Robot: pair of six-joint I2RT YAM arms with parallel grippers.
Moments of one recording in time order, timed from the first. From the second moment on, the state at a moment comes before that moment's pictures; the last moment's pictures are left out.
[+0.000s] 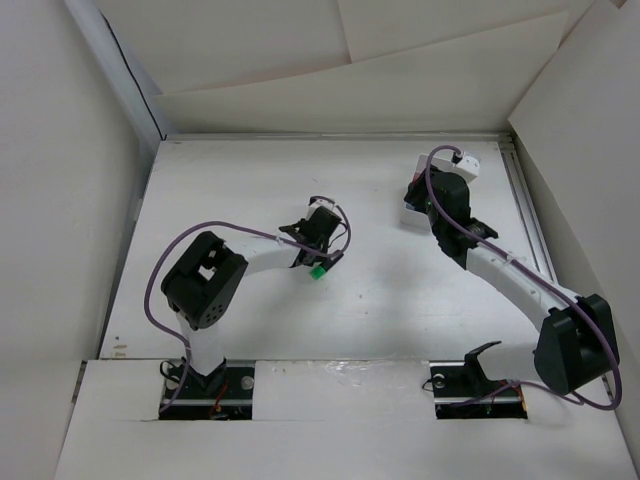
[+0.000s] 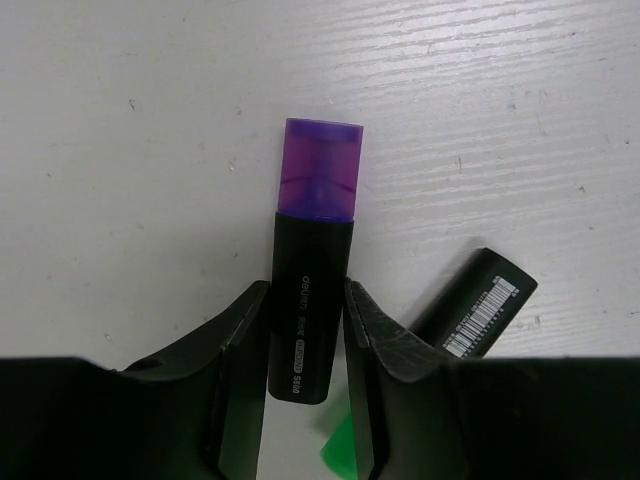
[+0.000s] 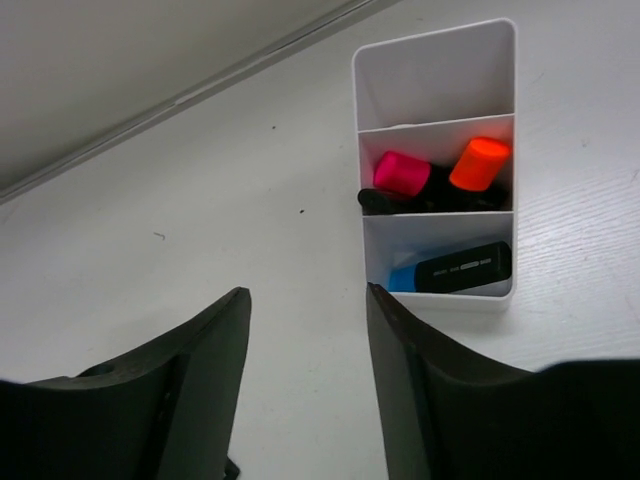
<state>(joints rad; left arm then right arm) -0.74 1.81 1.06 -0.20 -0.37 -0.43 0.40 1.30 0.91 0.05 0.45 0.58</state>
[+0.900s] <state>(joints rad) -0.77 1.24 0.72 0.16 -0.13 -0.41 0.49 1.40 0.99 0.08 -0.40 0.59</state>
